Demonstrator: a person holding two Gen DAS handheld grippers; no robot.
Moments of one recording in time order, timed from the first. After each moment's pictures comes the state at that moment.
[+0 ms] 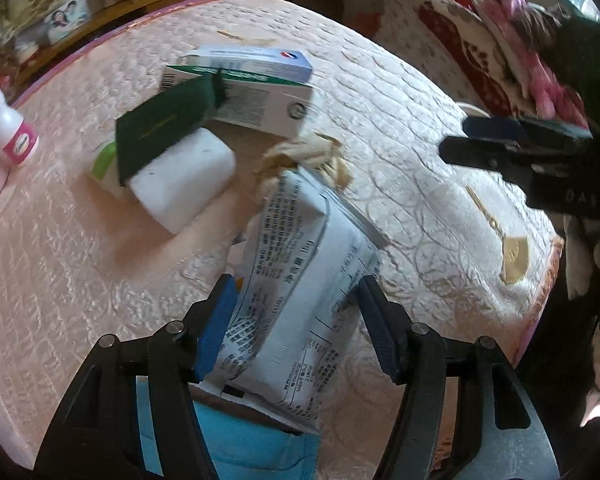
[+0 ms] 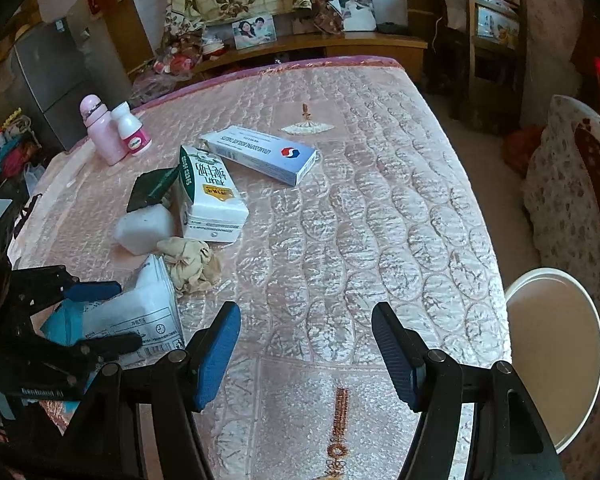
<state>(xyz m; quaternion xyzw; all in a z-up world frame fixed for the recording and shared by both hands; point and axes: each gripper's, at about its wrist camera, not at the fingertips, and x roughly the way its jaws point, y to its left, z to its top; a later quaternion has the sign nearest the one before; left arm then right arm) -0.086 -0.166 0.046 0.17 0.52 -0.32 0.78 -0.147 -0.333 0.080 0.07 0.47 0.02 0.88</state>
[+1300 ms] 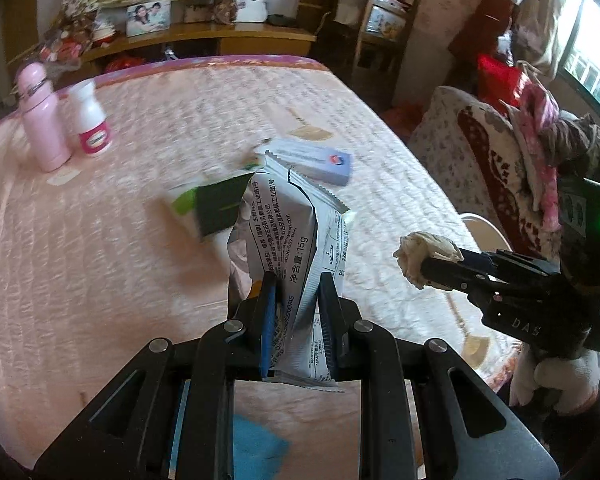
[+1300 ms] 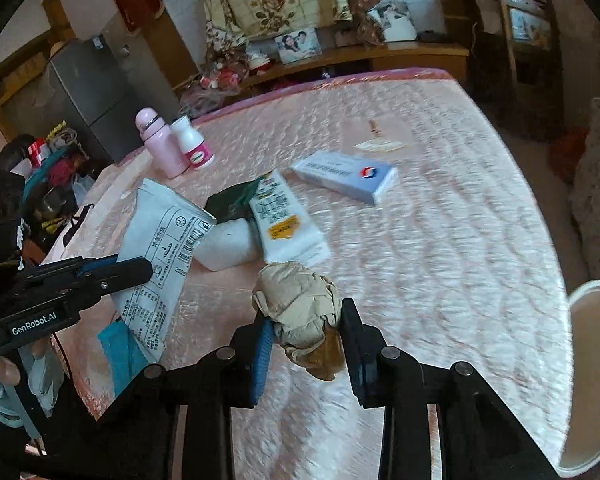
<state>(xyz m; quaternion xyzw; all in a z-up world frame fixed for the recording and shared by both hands) -0.086 -0.136 0.114 0.02 0.45 -0.26 0.85 -0.148 -0.304 0.094 0.11 0.44 0.10 0.89</state>
